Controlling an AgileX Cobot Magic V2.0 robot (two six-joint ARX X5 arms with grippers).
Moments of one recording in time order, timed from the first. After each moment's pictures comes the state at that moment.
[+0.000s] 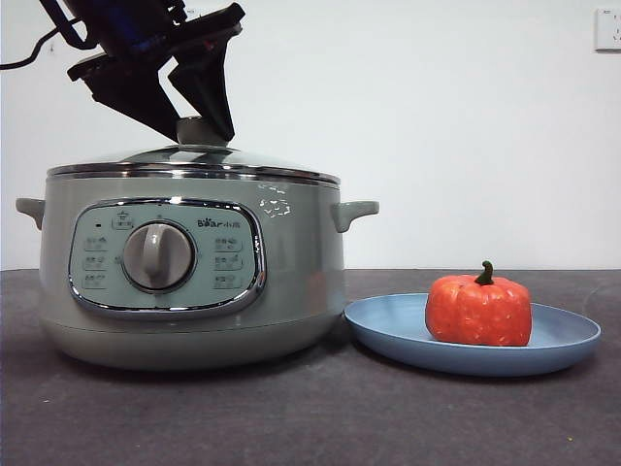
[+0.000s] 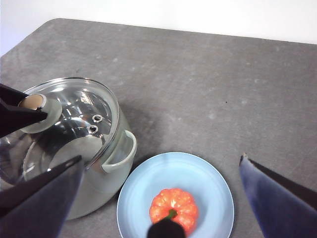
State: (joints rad) left arm -0.52 1.41 1.16 -0.45 -0.02 -0.07; right arm 0.47 0.89 1.13 -0.69 0.03 0.09
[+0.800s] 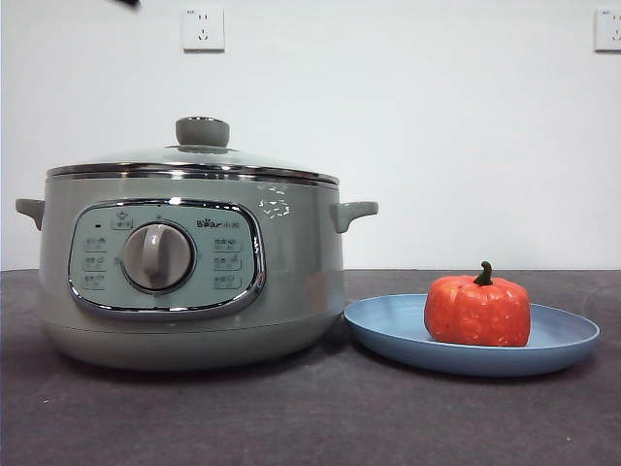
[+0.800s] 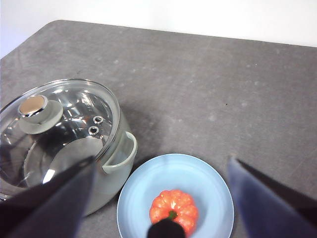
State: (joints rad) left arm -0.53 1.04 1.15 -0.56 -0.02 -0.06; right arm 0.47 0.89 1.13 -0.69 0.03 0.09
